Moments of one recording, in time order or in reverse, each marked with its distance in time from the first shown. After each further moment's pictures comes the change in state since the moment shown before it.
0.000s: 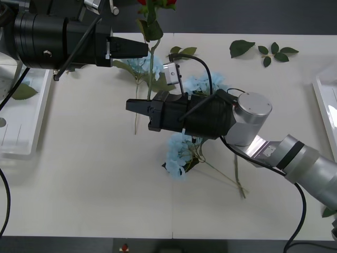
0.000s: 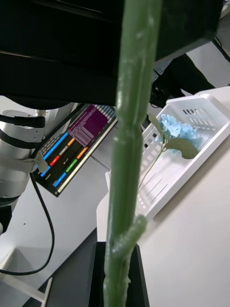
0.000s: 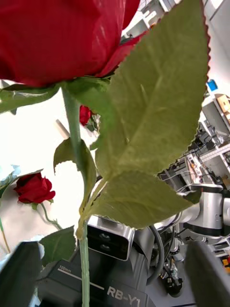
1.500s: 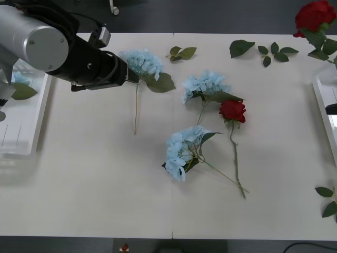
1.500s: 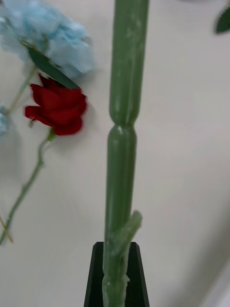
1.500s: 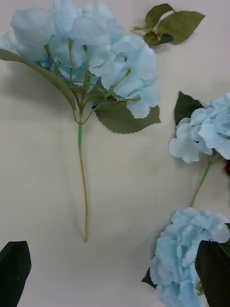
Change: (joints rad) right arm -0.053 -0.988 0.211 0.284 -0.081 0.245 0.000; left arm -0.097 0.142 -0.380 -0.110 -0.878 -0.038 0.883
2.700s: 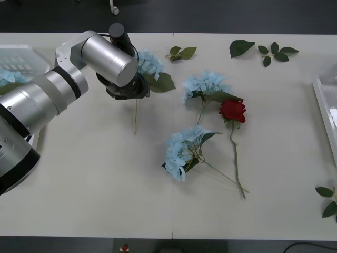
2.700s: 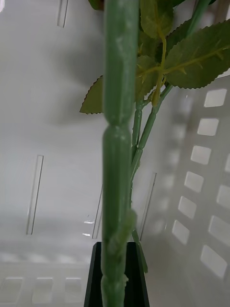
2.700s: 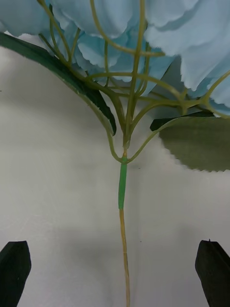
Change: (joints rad) right arm -0.002 0.252 -0.009 0.720 0.401 -0.203 0.000; left arm -0.305 -0.259 -0.408 0.699 -0.197 -0.228 0.045
